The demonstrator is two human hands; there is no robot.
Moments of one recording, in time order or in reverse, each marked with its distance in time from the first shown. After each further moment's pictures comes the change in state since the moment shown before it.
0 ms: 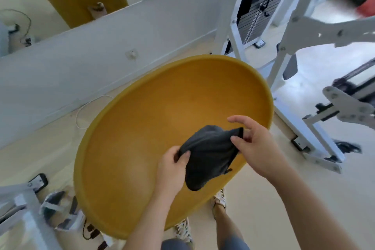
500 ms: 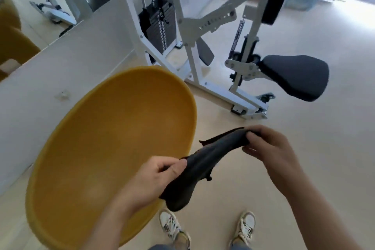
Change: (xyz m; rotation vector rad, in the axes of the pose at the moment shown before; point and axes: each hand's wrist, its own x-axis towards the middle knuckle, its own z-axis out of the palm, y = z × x) left_hand -0.176 0.125 0.064 0.316 -0.837 0.165; right_hand -0.242 0.084 -0.136 0.569 0.583 0.178
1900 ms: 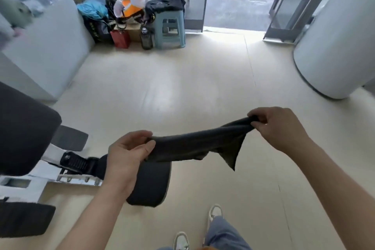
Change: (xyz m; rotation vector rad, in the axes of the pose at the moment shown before) left_hand 0.550 0.466 0.463 -0.340 0.218 0.242; right_hand 0.378 -0.062 -0.762 -0.925 0.420 0.040
